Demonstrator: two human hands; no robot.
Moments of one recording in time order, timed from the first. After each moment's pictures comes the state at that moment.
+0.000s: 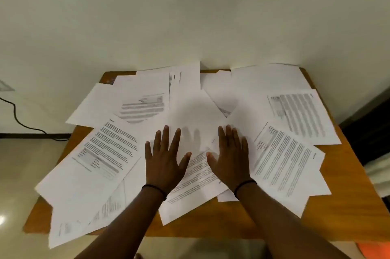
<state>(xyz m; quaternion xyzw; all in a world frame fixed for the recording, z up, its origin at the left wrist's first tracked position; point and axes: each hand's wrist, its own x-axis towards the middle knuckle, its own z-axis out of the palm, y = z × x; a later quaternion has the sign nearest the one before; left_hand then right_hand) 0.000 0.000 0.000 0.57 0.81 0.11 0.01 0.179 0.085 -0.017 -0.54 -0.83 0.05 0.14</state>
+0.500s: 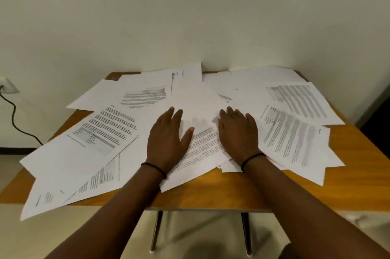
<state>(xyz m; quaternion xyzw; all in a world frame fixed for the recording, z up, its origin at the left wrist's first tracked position) 0.012 -0.019 -0.026 0.59 0.75 0.29 -0.08 0.184 0.078 -0.022 -0.48 -0.84 -0.10 0.25</state>
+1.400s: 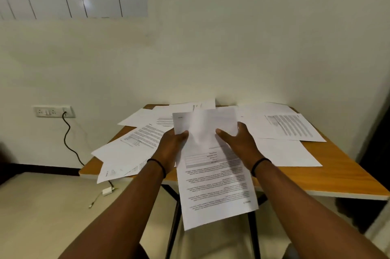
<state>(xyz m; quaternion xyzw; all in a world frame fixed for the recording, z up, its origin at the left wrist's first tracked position) 0.030 -0.156 0.061 0.36 0.57 0.64 0.37 0.211 -0.054 0.059 -0.44 -0.68 0.43 0.40</state>
